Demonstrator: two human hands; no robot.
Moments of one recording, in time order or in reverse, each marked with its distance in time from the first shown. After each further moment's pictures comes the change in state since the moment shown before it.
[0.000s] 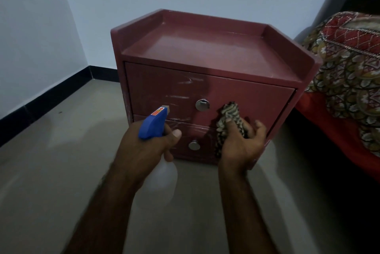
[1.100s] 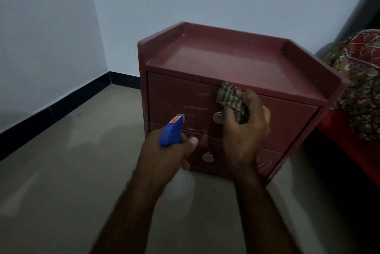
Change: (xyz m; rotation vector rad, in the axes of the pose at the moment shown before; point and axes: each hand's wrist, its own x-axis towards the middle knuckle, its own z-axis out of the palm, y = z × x) left_hand 0.005 0.001 0.005 0.011 0.114 -0.077; right_hand -0.009 -0.046 0.047 -0.357 -0.270 -0.660
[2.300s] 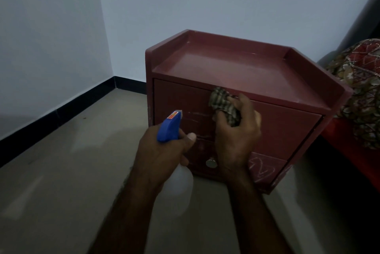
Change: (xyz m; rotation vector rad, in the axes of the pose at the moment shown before) left_hand 0.007 0.015 -0.016 0.002 0.049 0.039; right_hand -0.007 -0.013 0.022 -0.001 -0.002 0.028
